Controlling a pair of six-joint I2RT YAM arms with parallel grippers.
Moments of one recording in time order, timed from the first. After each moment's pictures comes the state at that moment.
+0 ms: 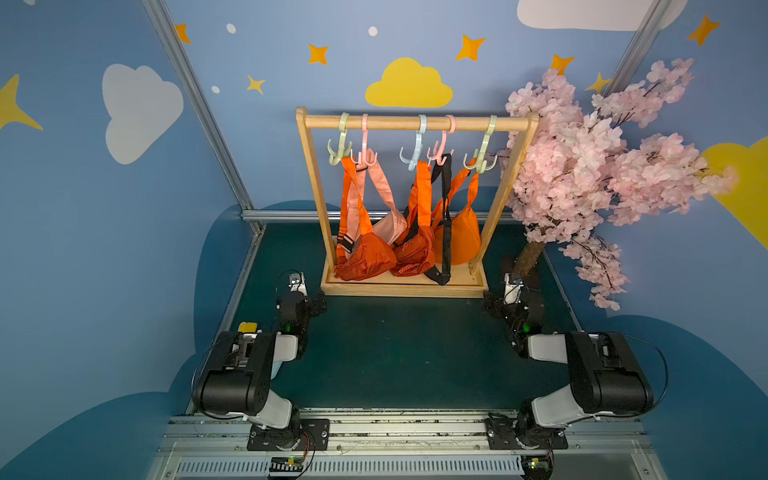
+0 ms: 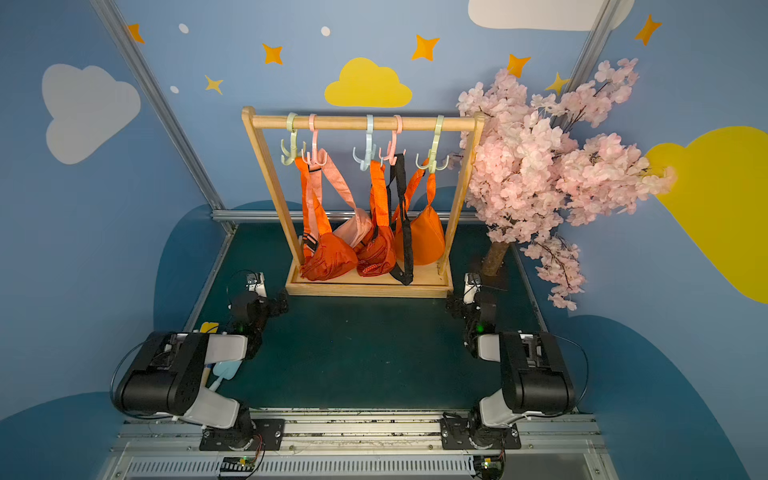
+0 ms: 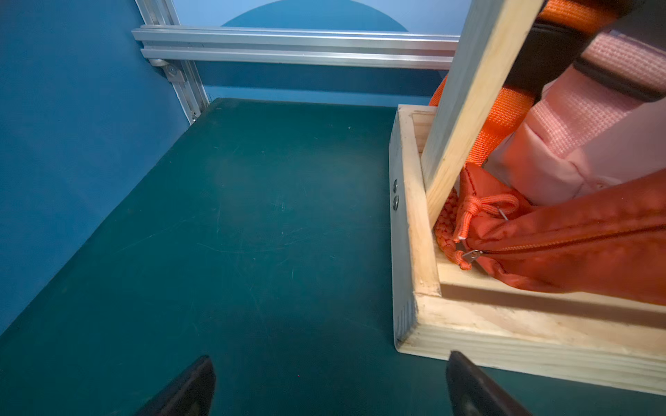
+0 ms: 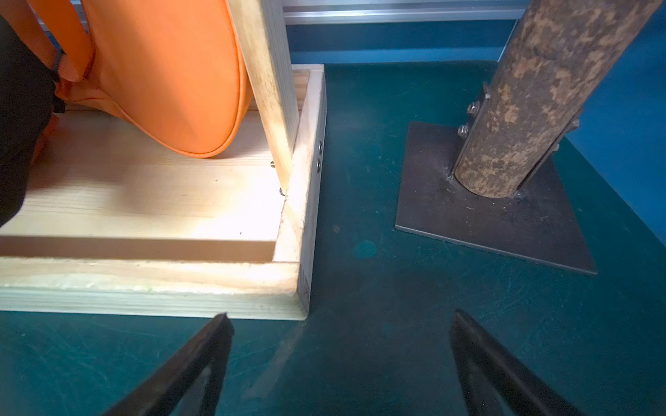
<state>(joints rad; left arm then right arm) -0.02 1.53 0.38 0.73 -0.16 -0.07 0.03 1.52 0.38 0.73 -0.07 -0.02</state>
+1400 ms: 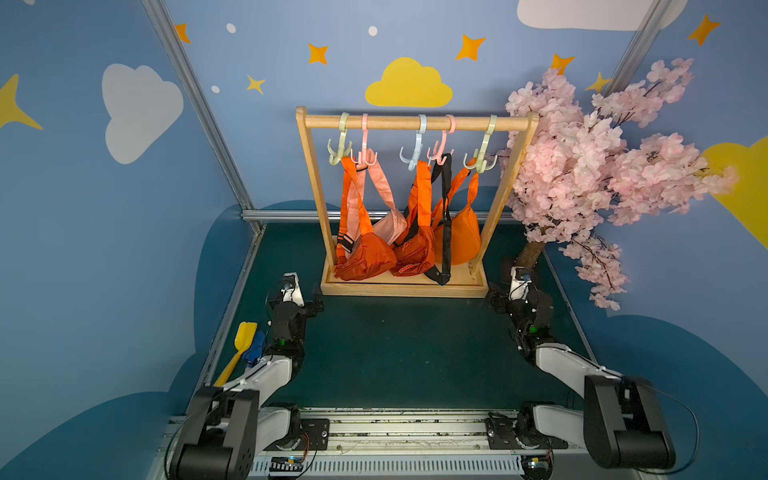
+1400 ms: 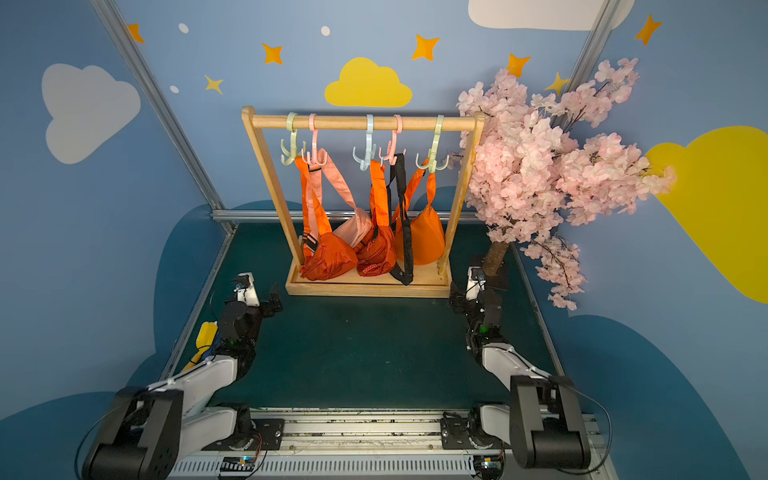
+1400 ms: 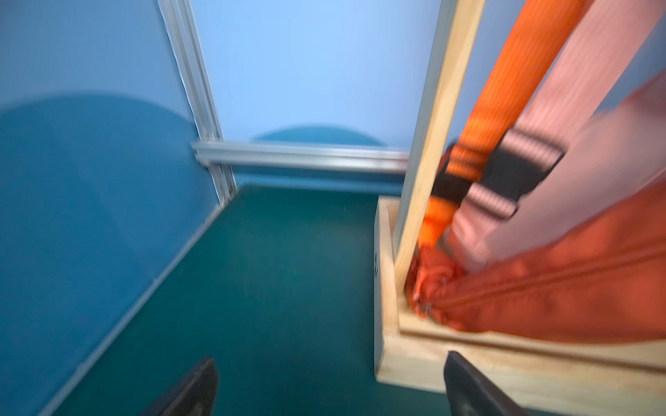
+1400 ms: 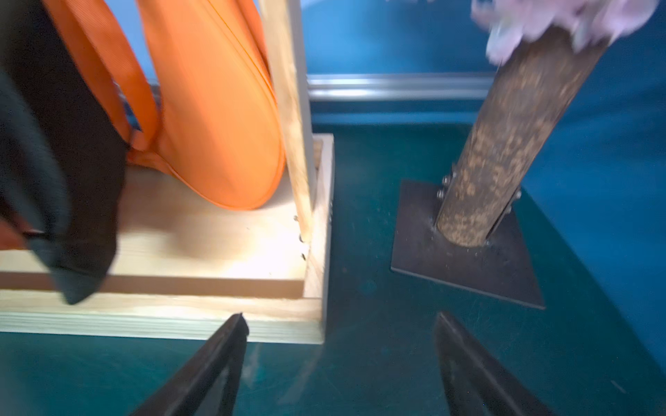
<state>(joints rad) -0.07 1.10 0.27 0.68 -0.23 -0.06 0.08 1.17 0.38 0.52 -0.02 0.00</state>
